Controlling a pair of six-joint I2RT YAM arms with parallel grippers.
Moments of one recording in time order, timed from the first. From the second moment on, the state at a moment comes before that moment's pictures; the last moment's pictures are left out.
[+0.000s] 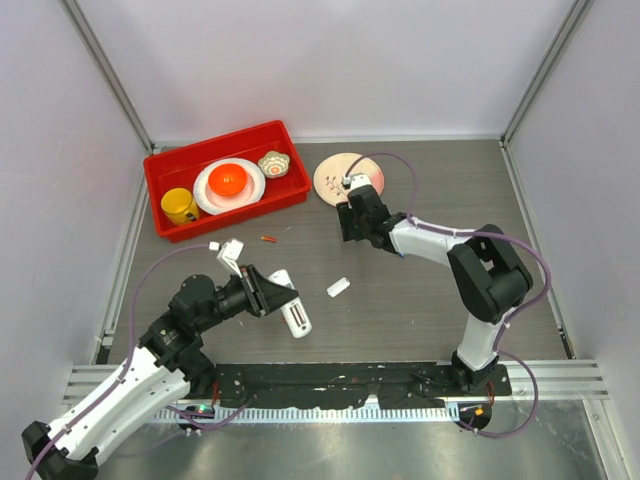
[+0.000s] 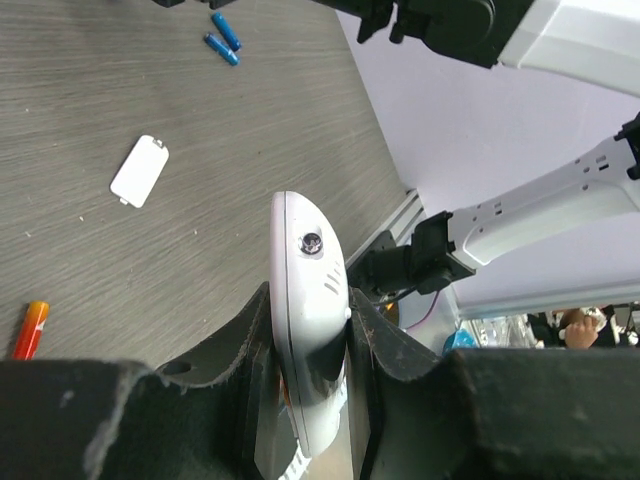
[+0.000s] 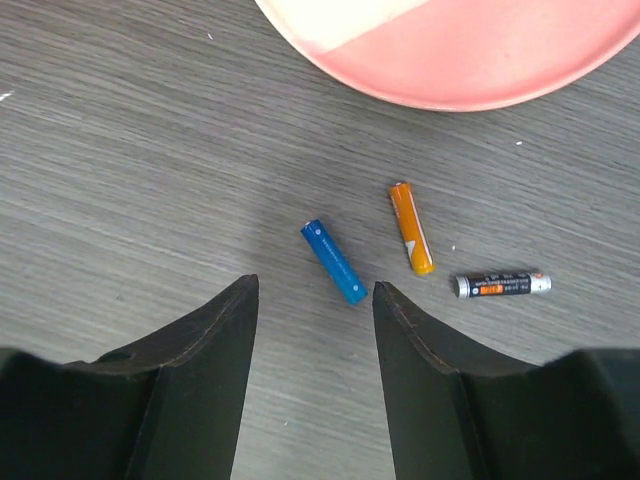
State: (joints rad) left arm -0.69 0.45 0.37 -0.09 0.26 -0.91; right arm 0.60 1.78 1.09 -0.03 0.20 0.21
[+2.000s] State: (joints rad) left arm -0.66 0.52 0.16 0.38 0.33 -1.00; right arm 0.63 1.51 0.82 -0.12 0.20 0.38
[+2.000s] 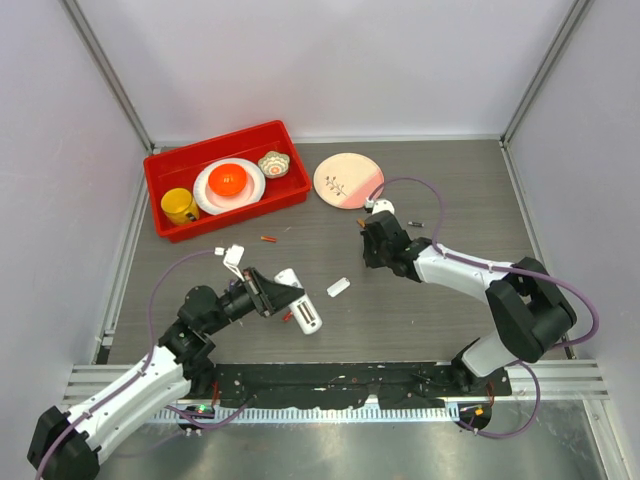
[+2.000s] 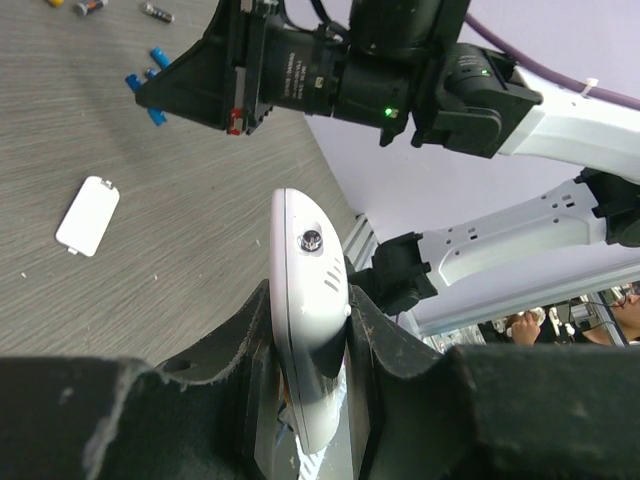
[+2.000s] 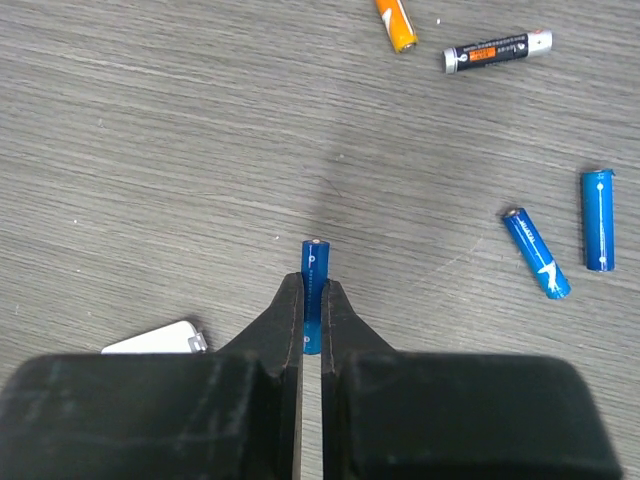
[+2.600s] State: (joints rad) left arm -0.66 0.42 0.14 0.38 0.33 -1.00; right arm 0.63 1.52 0.86 -0.14 0.20 0.36
